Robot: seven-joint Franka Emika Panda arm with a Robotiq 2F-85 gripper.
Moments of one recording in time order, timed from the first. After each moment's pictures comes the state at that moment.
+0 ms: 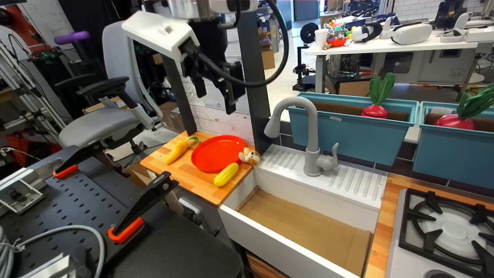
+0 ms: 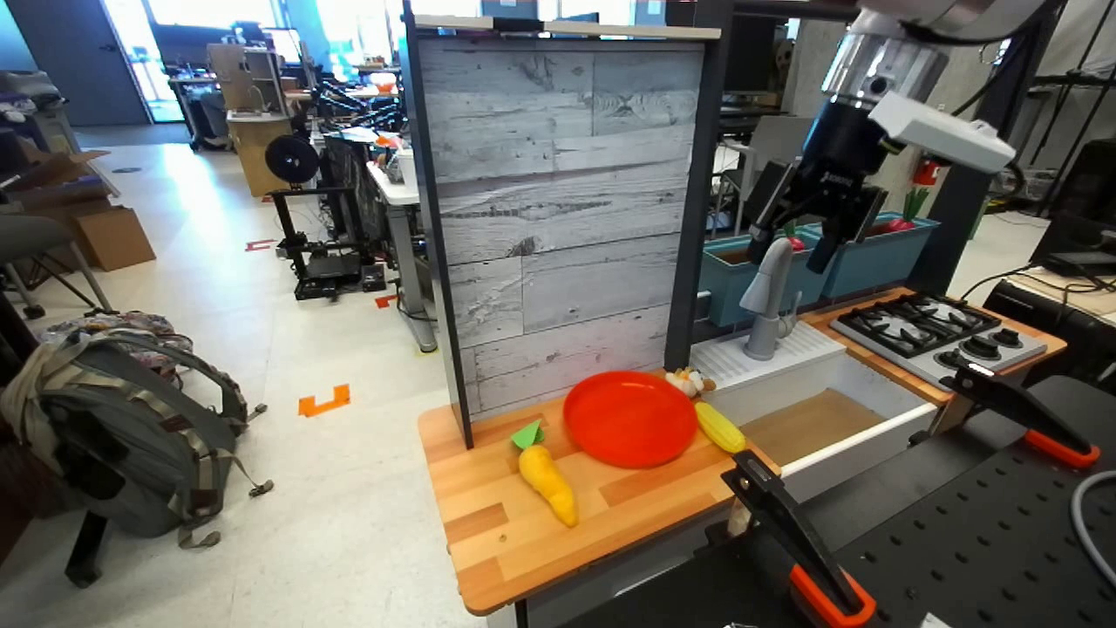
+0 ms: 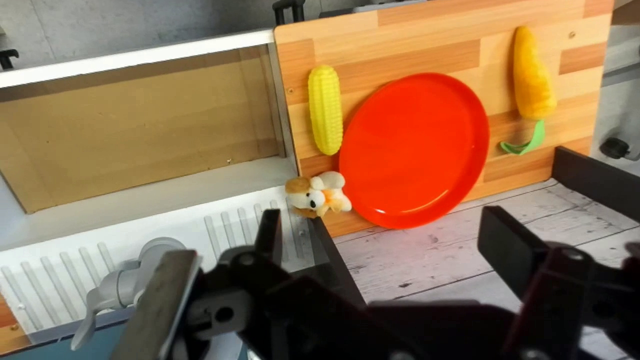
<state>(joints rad) -0.14 0.41 -0.03 -2.24 0.51 2.64 -0.51</state>
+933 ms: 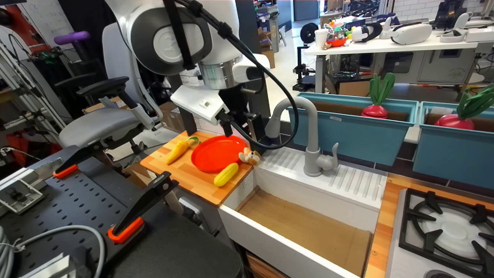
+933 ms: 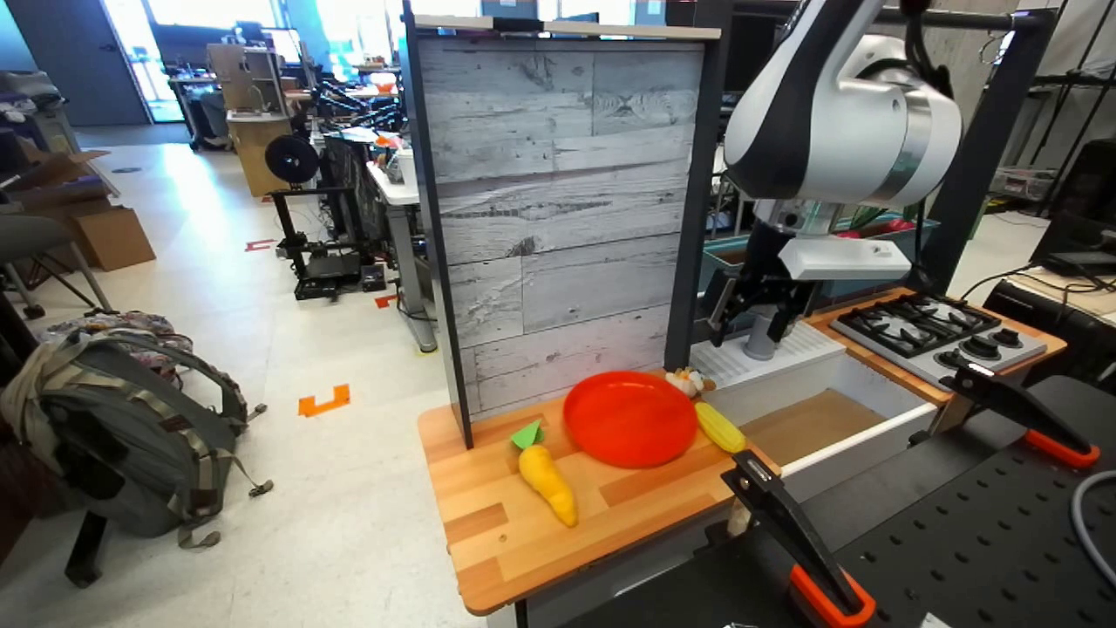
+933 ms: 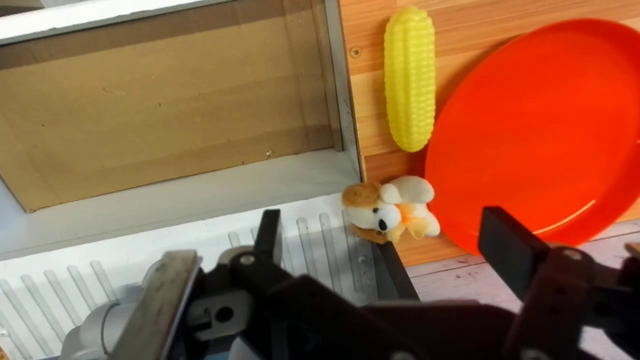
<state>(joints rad) -0.17 0.78 0.04 -2.05 0.22 2.91 -0.24</state>
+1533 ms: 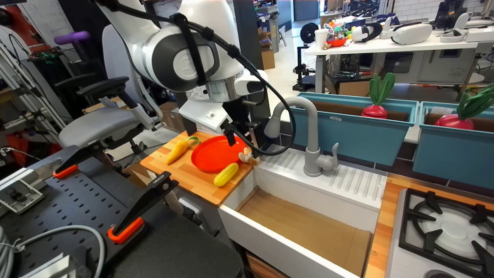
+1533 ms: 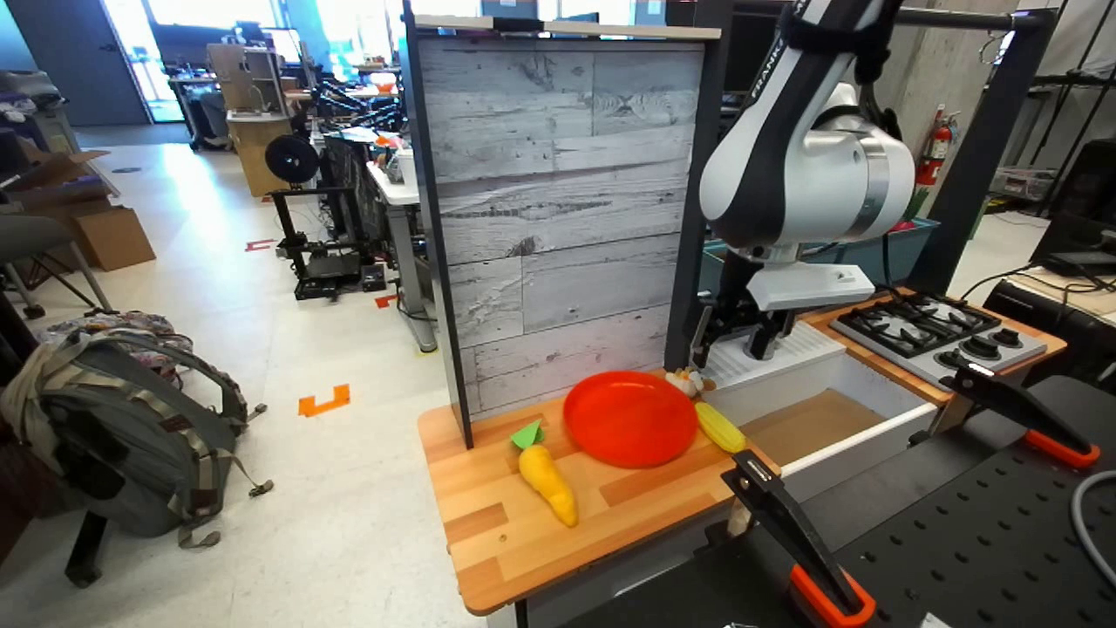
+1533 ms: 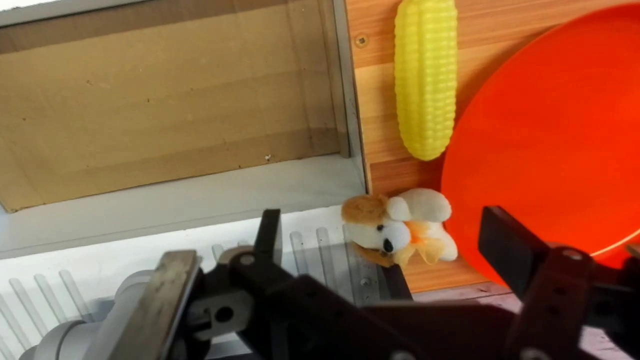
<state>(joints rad) -0.09 0.89 -0.02 -1.94 0.12 2.91 -0.11</state>
